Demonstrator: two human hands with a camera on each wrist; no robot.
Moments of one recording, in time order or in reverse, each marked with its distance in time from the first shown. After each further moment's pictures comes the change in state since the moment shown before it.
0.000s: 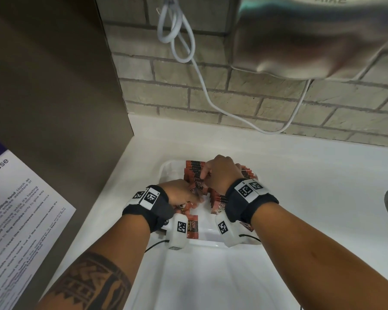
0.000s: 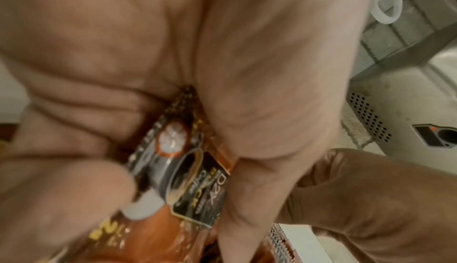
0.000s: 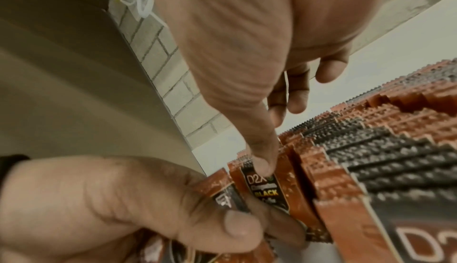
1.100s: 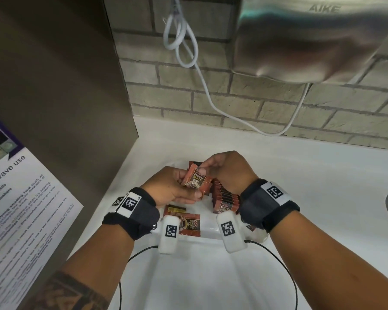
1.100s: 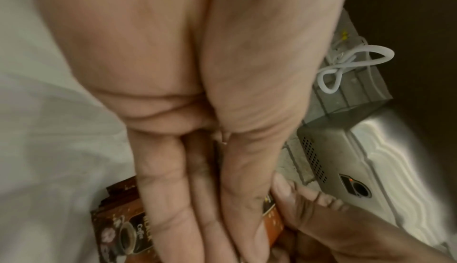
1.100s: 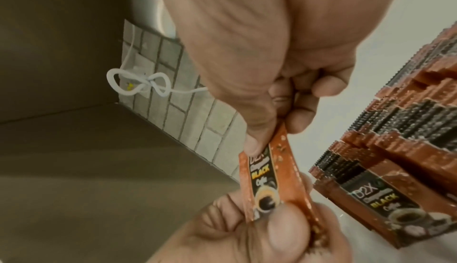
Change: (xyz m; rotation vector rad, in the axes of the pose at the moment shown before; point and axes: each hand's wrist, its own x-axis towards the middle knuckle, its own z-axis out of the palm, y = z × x) left_hand -0.053 -0.002 -0.008 -0.512 0.113 0.320; right_hand -0.030 -0.001 -0.021 0.658 0.076 -0.093
